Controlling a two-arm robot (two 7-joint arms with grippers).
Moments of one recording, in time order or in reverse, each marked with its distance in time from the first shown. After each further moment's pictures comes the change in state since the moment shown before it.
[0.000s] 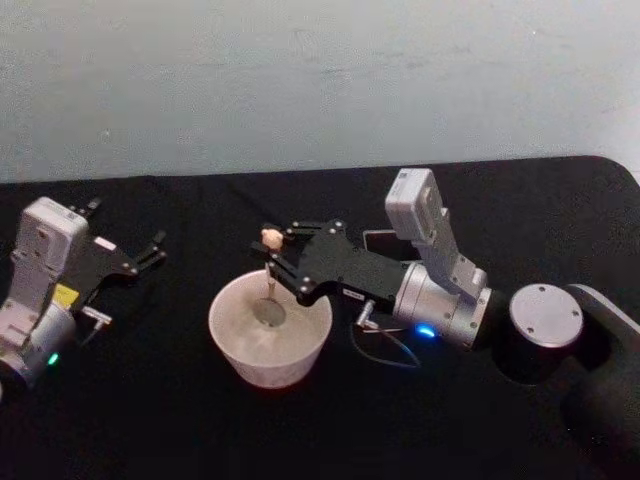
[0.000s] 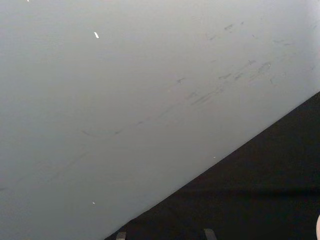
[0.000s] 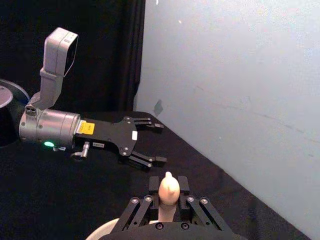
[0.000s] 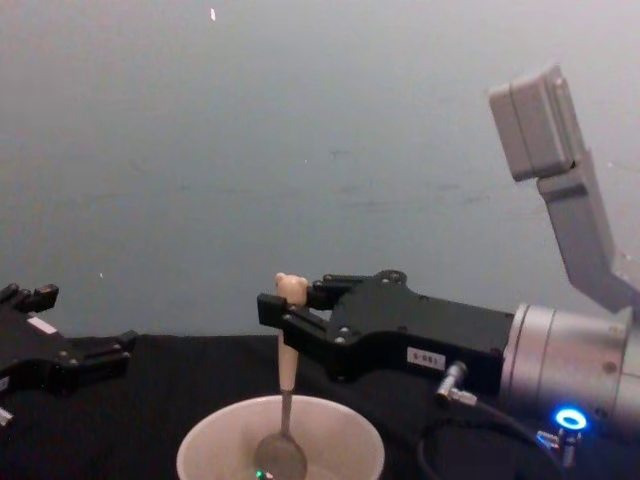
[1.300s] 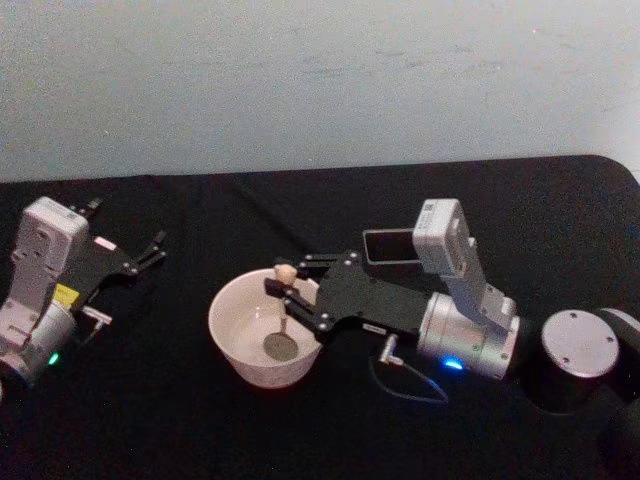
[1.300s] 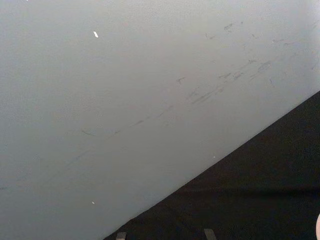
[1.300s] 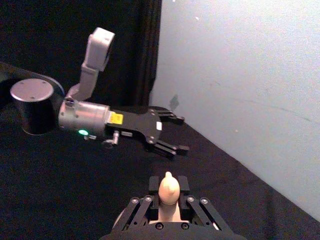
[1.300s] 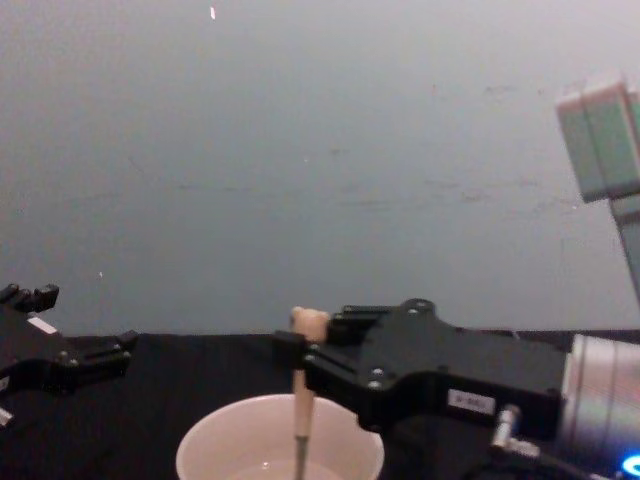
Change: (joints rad) left arm 0.000 0.000 0.000 0.000 0.000 0.000 0.000; right arm -0.095 0.086 0.010 -0.140 0.026 0.031 0.039
